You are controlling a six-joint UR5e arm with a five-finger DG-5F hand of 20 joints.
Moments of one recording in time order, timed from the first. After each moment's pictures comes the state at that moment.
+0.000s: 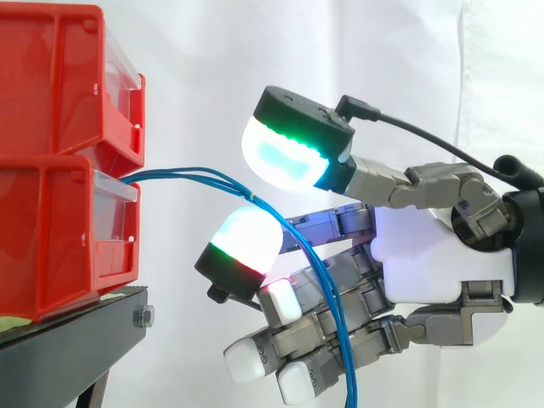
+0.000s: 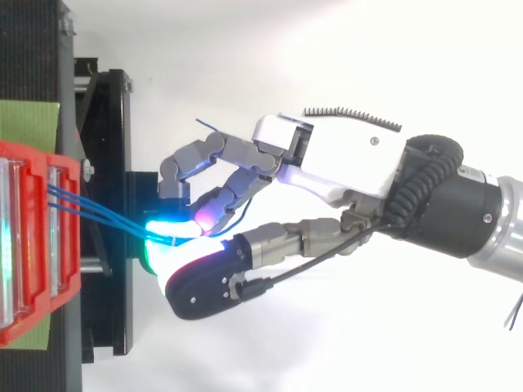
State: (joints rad) arm 0.25 -2.33 -1.15 -2.83 -1.09 -0.06
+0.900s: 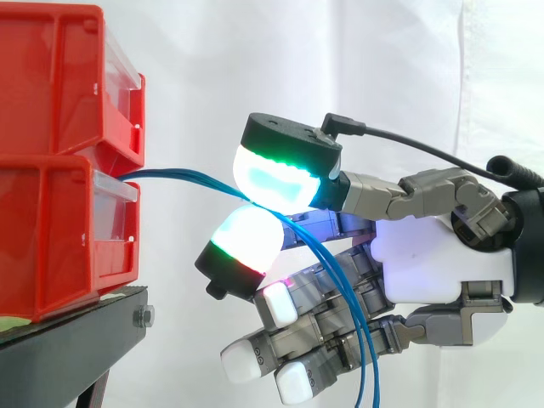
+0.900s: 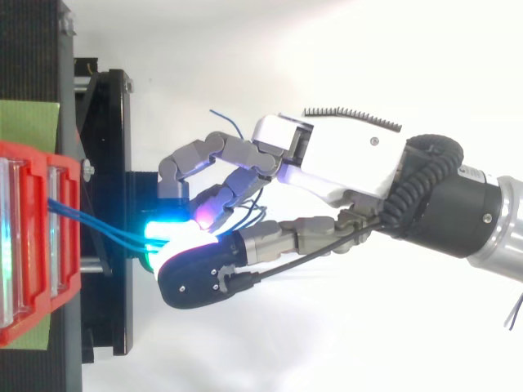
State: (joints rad) arm 0.25 -2.33 -1.15 -2.83 -1.09 -0.07
